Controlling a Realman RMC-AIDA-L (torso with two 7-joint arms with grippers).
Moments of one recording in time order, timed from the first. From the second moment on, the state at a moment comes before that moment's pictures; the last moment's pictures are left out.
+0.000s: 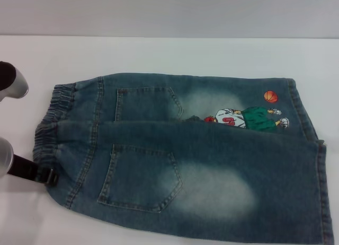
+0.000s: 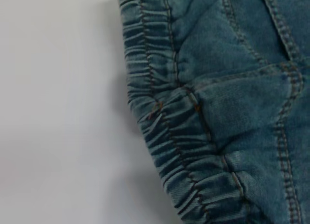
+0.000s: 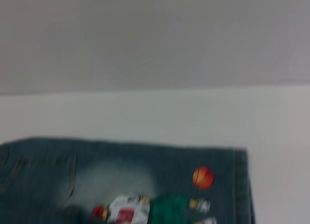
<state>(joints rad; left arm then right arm) -0.20 -2.06 -1.54 -1.70 2.82 -1.50 0.05 0.02 2.07 2.05 1.86 -2.25 1.46 -0.44</state>
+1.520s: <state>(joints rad) -0.28 -2.06 -1.54 -1.61 2.82 -1.50 0.05 -0.05 2.08 1.96 1.72 -2.34 1.68 -0.29</state>
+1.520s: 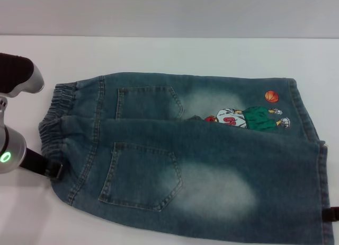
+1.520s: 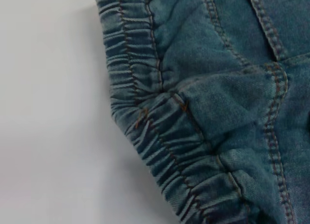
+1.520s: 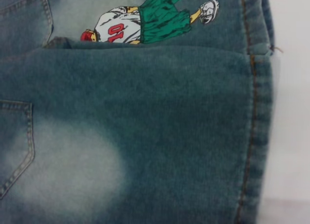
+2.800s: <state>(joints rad) -0.33 -2.06 -1.55 -1.56 2.82 -1.49 0.05 -0.07 2.08 1.91 1.70 -2.34 1.70 -0.24</state>
